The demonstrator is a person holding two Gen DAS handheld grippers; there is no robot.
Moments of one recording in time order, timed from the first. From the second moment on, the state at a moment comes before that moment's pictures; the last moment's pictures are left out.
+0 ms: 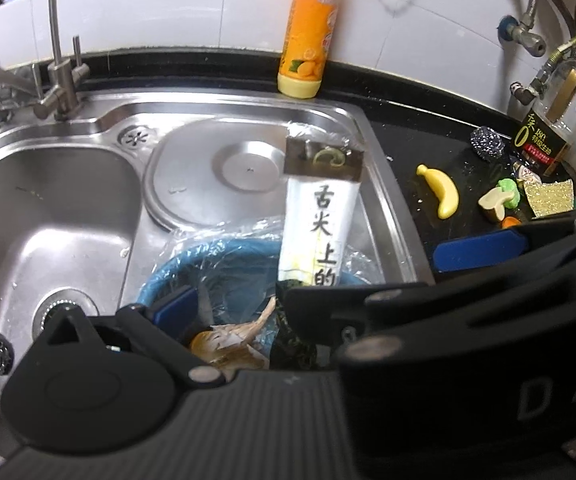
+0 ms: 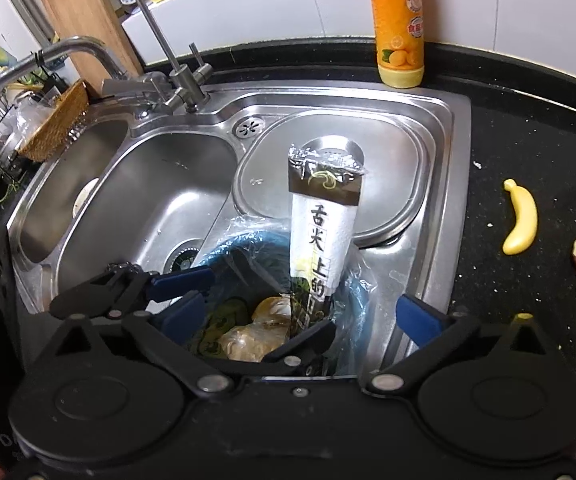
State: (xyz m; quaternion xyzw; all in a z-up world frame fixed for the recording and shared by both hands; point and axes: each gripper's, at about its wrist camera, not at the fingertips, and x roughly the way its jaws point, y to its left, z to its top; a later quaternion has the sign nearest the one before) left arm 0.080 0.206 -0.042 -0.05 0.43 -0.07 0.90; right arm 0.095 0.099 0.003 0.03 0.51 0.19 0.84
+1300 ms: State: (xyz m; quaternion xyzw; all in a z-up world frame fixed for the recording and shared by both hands) left arm 0.140 -0.006 -0.010 0.07 0.40 -0.14 0.90; right arm 0.096 -0.174 0.030 0.16 0.43 0.05 0.89
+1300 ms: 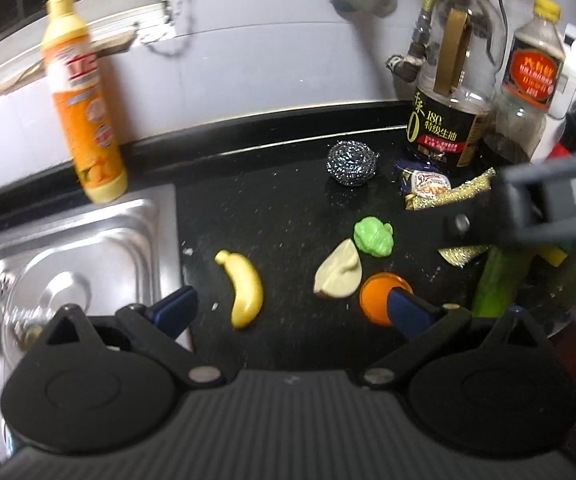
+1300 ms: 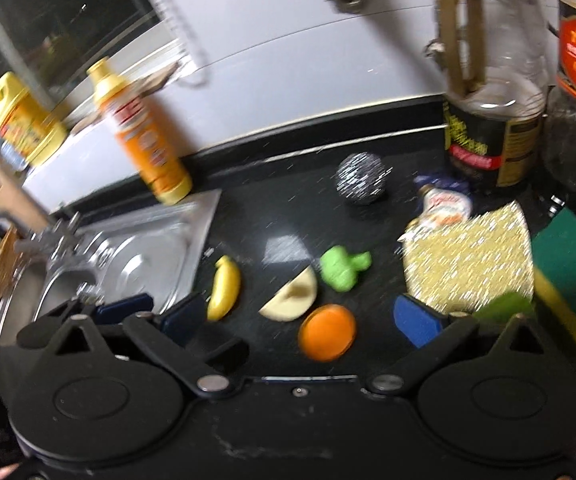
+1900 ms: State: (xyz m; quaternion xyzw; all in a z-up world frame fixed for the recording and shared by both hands) left arm 0.190 -0.040 -0.043 0.08 0.43 -0.18 0.88; right arm 0.155 -0.192 -0.026 0.19 0.46 0.05 0.87
